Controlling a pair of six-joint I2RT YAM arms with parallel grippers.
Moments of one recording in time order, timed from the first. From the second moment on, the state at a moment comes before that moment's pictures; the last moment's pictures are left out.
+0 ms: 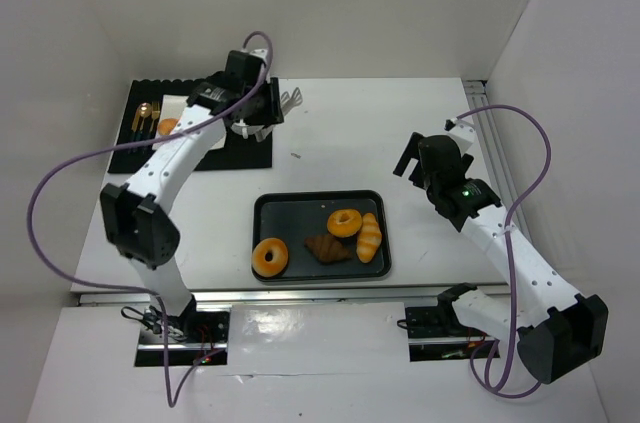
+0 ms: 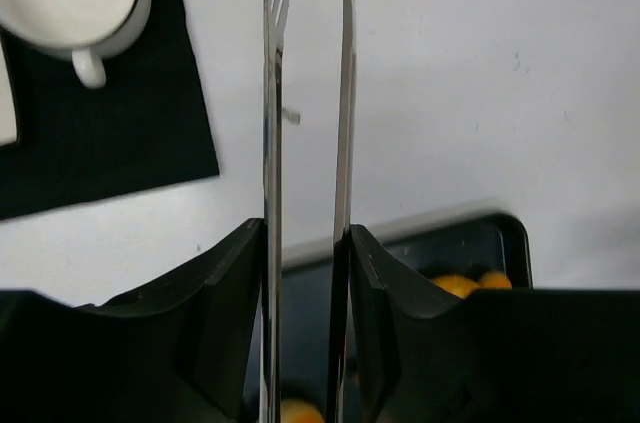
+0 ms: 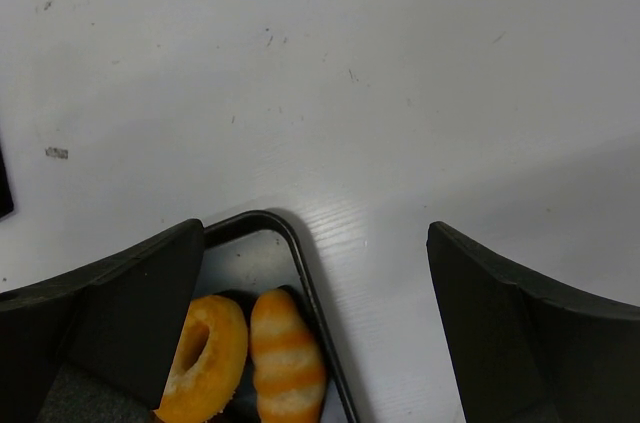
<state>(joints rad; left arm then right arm) -0.37 1.71 1.75 -0.77 0.00 -0.38 0.38 1.03 0.91 -0.52 0.46 0.62</state>
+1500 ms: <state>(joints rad) -0.45 2.15 2.04 -0.72 -0.02 -0.19 0.38 1.10 0.91 -0.50 0.48 0.63</state>
